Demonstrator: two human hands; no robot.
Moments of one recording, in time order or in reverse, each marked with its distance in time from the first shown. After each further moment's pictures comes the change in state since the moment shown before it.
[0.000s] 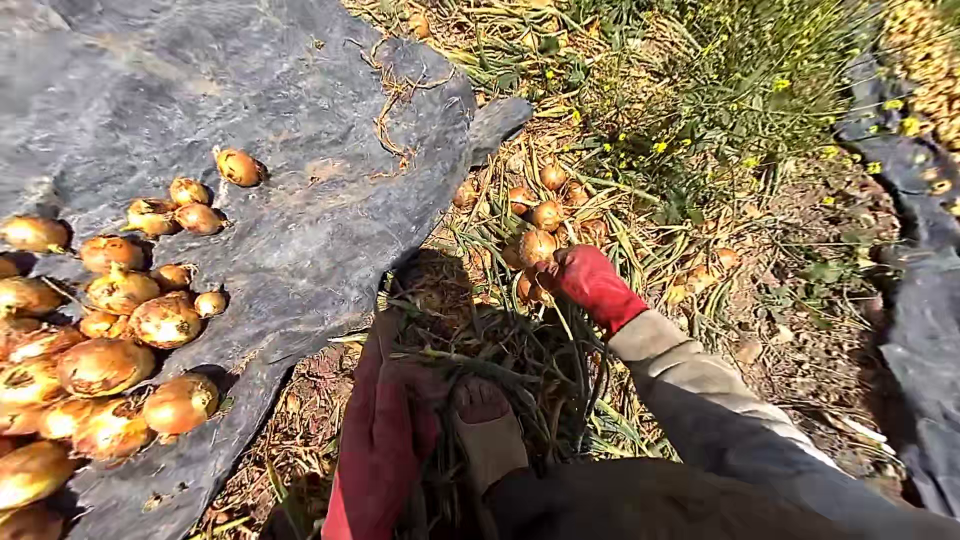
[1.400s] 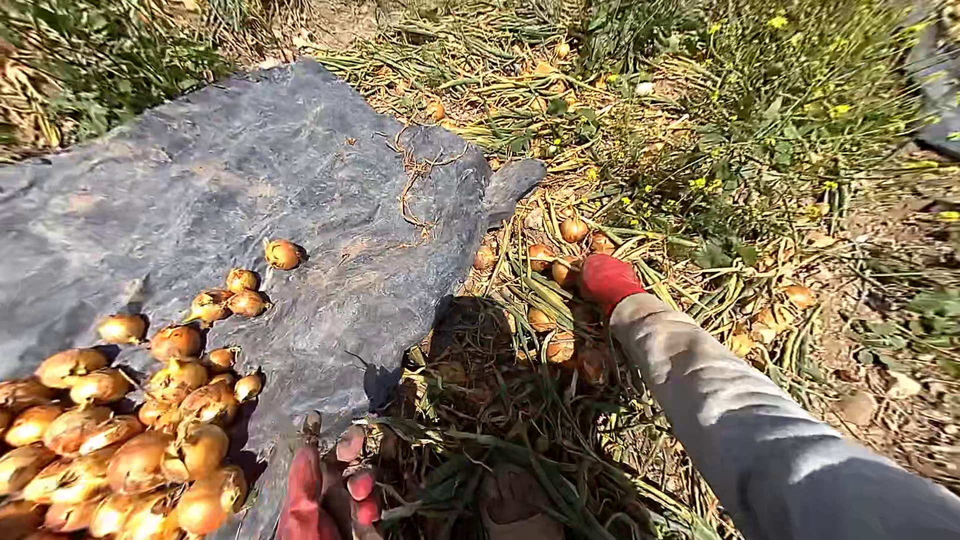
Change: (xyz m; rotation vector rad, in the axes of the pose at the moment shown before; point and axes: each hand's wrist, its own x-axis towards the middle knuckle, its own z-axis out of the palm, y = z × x) left_hand 0.032 0.020 -0.036 -0.642 0.331 -0.133; right_hand 0.138 0.026 -0.017 -0.121 -0.095 0.406
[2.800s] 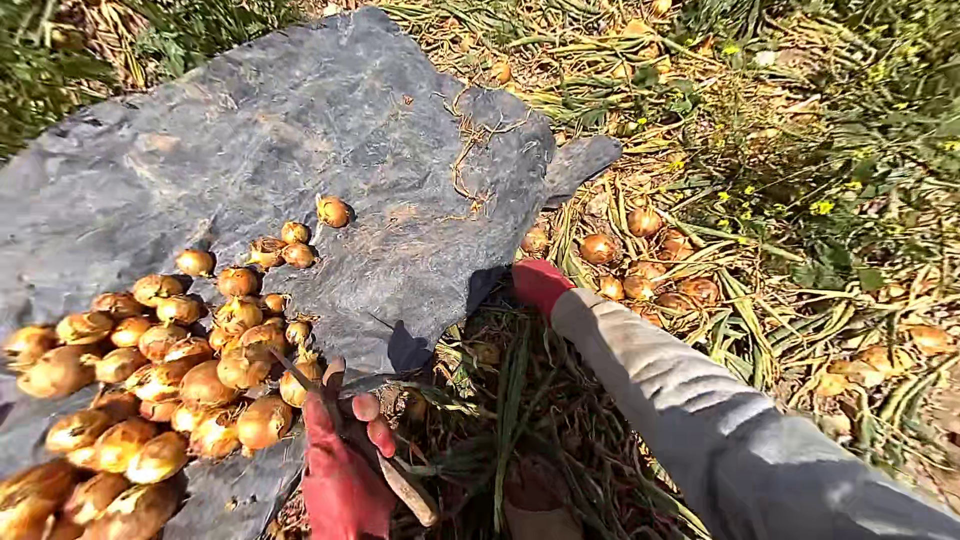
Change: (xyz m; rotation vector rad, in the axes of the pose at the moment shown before) left_hand 0.028 -0.004 0.002 0.098 0.197 0.279; right_hand -0.050 -0.179 0.051 -0.089 -0.192 -0.517
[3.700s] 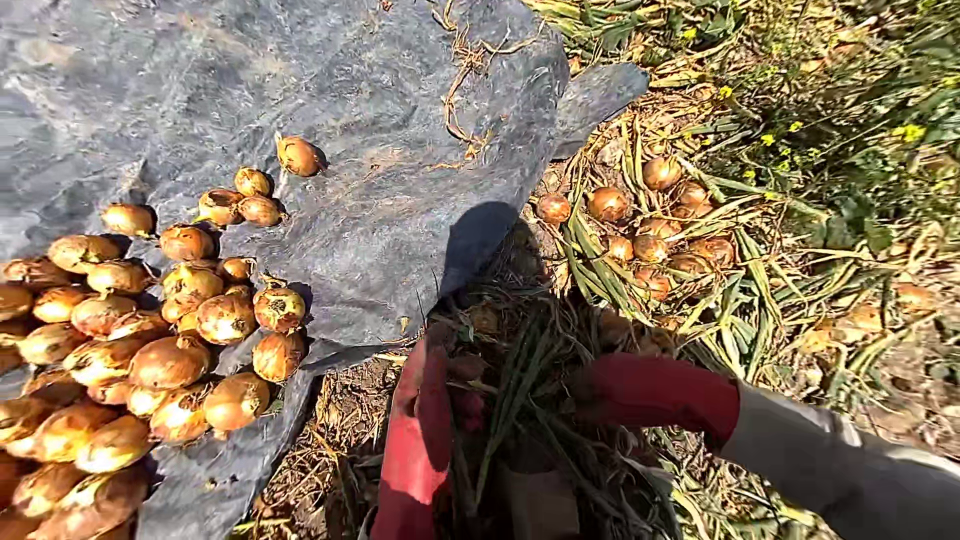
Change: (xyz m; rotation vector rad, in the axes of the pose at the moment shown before) left_hand 0.000 -0.053 0.029 0.469 -0.297 -0.345; right_hand -0.174 0.068 0.024 0.008 -0.691 -0.342
